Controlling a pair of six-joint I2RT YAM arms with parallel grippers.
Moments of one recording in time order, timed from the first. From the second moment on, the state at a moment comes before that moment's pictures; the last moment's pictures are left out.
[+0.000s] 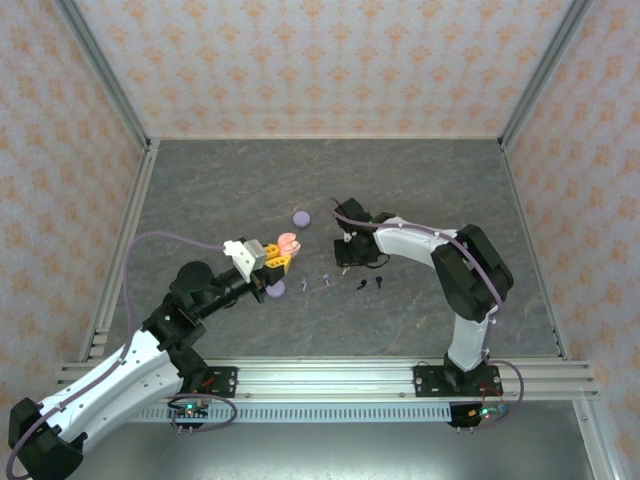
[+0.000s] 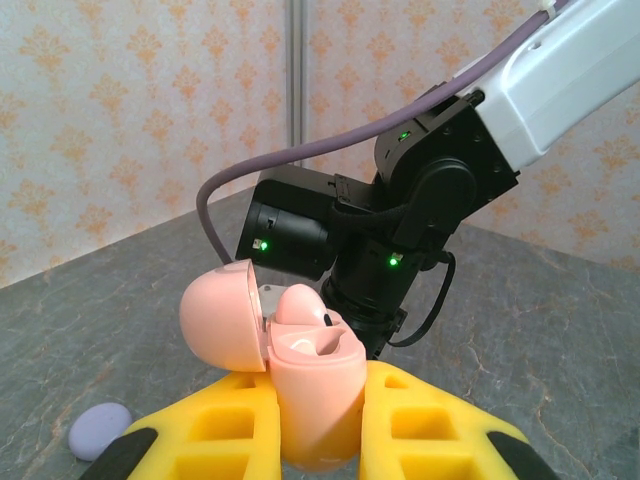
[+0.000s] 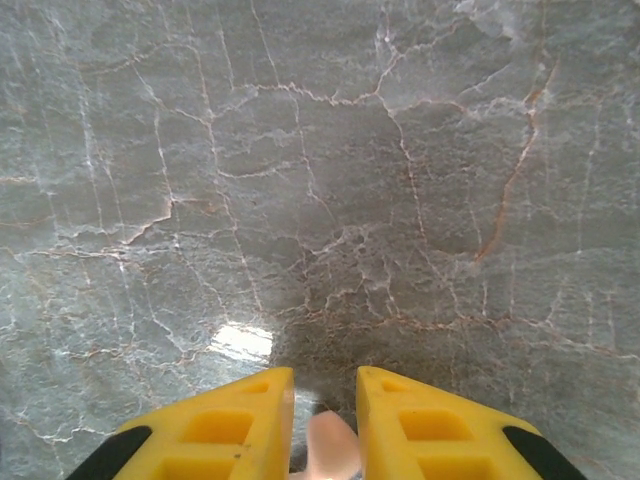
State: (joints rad) left arm -0.64 0.61 0.41 0.14 0.21 -0.01; right arm 0.65 1.85 1.16 -0.55 -0.07 0.47
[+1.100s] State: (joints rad) left arm -0.64 0.61 0.41 0.14 0.20 -0.01; right arm 0.66 1.84 1.15 -0.59 -0.06 0.51
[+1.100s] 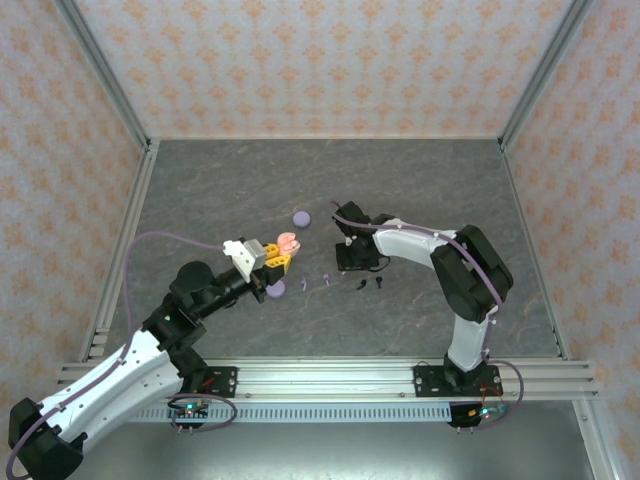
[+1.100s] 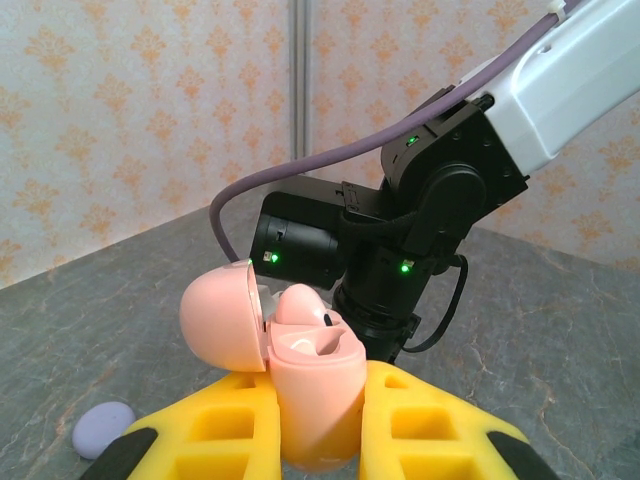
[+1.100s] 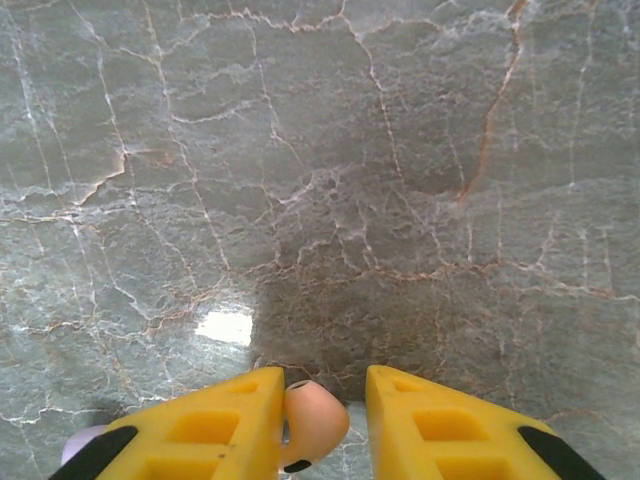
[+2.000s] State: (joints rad) left arm -0.64 0.66 0.41 0.15 0.21 -0.01; right arm 0.67 1.61 1.07 -0.59 -0.05 0.45
